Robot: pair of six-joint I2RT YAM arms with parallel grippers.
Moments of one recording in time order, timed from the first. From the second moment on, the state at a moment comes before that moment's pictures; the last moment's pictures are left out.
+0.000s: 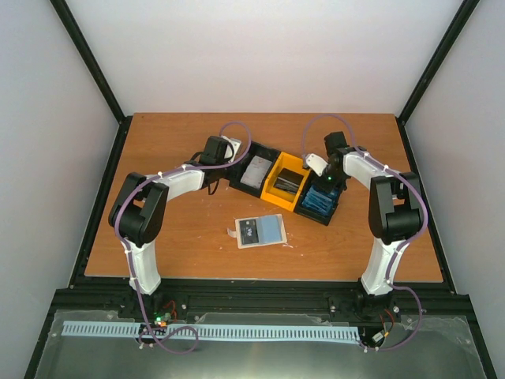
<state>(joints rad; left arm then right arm) -0.43 1.92 1.22 -0.06 0.10 -0.08 0.17 1.91 1.33 -0.67 -0.12 -0.74</state>
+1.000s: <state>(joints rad) -0.43 1.92 1.22 -0.06 0.11 -0.08 0.16 1.97 1.37 -0.72 -0.14 -0.72</state>
